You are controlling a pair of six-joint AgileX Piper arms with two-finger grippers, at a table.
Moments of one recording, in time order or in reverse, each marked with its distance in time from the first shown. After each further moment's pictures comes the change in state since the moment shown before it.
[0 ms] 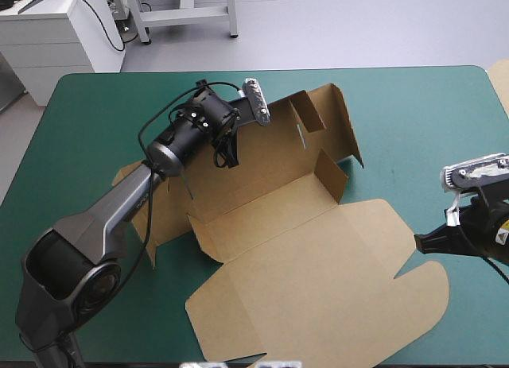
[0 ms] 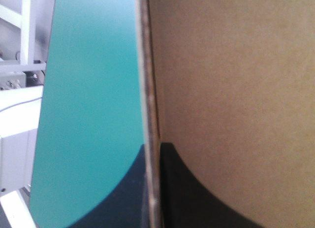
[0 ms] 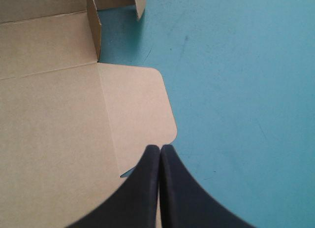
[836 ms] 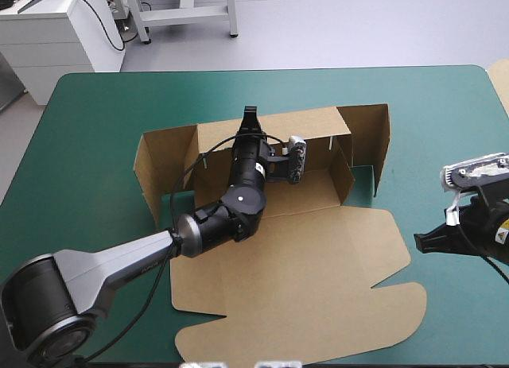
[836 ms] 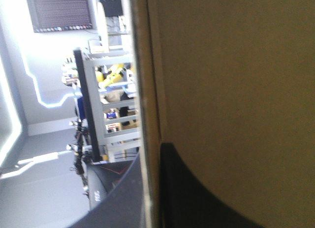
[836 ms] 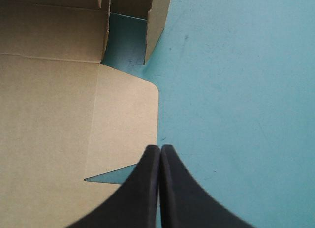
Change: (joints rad) left arm -0.294 -0.152 0.584 1.098 -0.305 -0.744; right arm 0.000 0.003 0.000 0.000 0.000 0.001
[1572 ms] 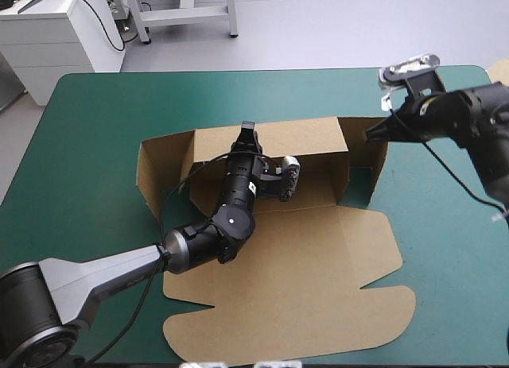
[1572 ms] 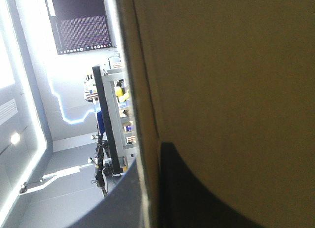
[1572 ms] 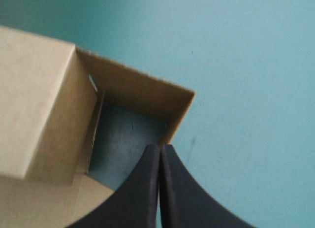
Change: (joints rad) left arm -0.007 -0.057 0.163 0.170 -0.018 -0.109; right arm -0.056 0.632 -0.441 0.083 -0.176 -0.107
